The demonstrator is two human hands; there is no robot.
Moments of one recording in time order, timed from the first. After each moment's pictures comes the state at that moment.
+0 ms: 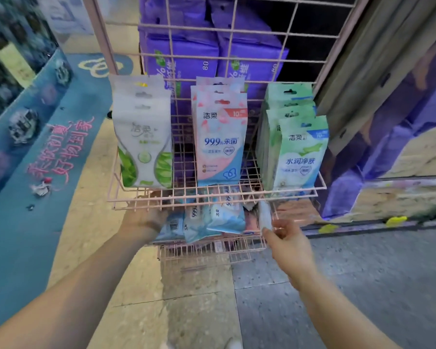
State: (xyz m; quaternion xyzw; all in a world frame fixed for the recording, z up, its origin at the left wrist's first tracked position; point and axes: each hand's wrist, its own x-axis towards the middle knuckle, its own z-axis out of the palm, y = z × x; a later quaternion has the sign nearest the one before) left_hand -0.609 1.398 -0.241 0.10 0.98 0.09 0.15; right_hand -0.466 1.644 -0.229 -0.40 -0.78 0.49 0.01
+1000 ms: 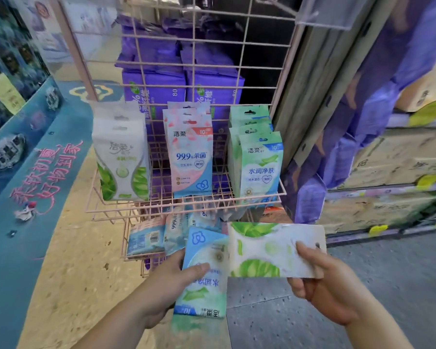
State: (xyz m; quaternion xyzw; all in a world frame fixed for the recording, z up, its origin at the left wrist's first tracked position) left_hand -0.479 1.452 -0.197 -0.04 0.64 0.64 0.42; right_hand -0.381 1.697 -0.149 -0.32 -0.47 0.82 -0.07
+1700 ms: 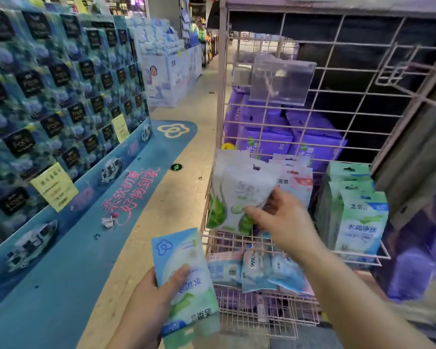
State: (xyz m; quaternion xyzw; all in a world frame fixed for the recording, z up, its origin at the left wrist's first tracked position) left_hand -0.473 1.317 -0.129 -0.18 0.64 0.74 0.07; right_hand -0.550 1.532 -0.082 -0.03 -0.81 0.58 0.03
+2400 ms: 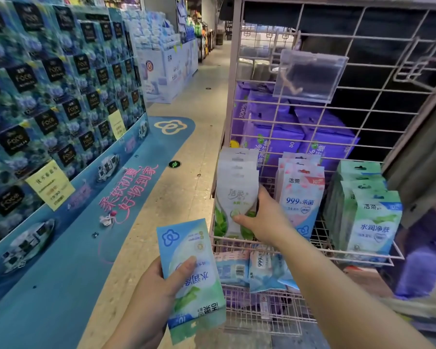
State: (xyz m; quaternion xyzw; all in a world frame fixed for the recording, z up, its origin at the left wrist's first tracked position) left_hand -0.492 1.300 -0.132 -0.16 0.60 0.78 0.11; right_hand -0.589 1.499 -0.106 -0.07 -0.91 0.41 -0.02
